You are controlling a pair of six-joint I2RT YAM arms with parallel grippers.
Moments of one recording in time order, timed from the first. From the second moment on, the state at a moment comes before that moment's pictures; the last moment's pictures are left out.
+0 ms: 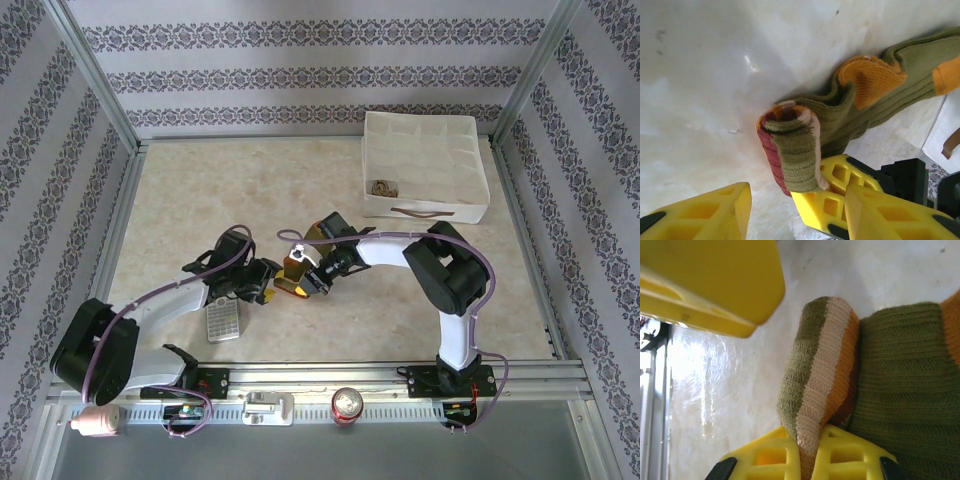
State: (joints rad) left arm -0.47 1.30 0.57 -0.22 0.37 -1.56; right arm 0.67 1.95 1.07 -0.28 -0.83 -0.22
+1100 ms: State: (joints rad) left arm -0.56 1.46 0.67 -0.42 0.38 -1.64; right arm 0.96 1.42 0.63 -0.04 -0.28 -0.47
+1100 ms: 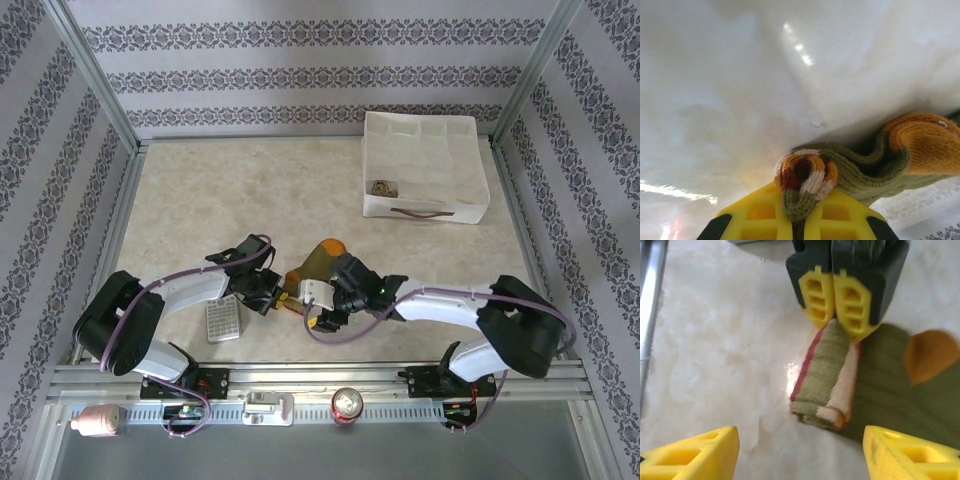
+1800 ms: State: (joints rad) left arm -0.55 1.49 0.72 -0.50 0.39 -1.64; right arm 1.22 1.74 0.80 0.05 0.28 -0.65
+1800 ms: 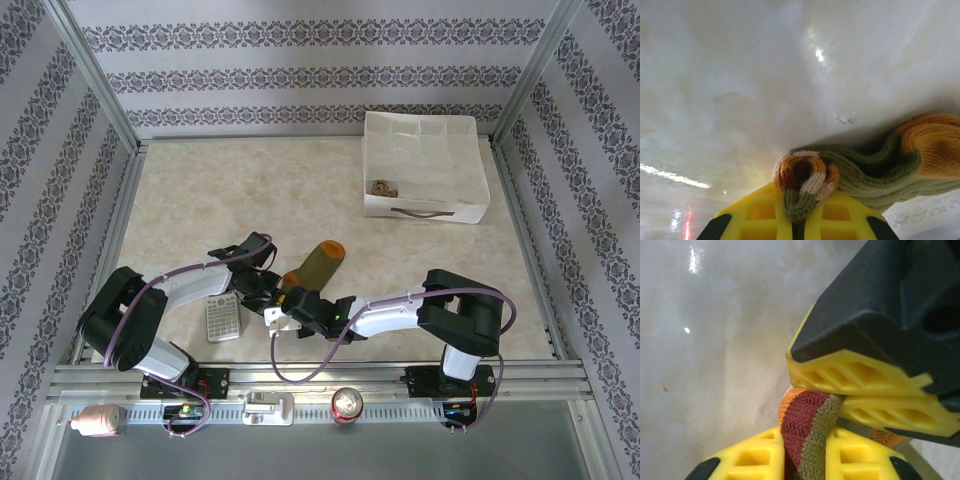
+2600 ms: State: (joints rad) left arm -0.45 1.17 0.47 -0.14 0.34 -1.72; right arm 0.77 1.80 0.88 -0.08 -0.65 -0.28
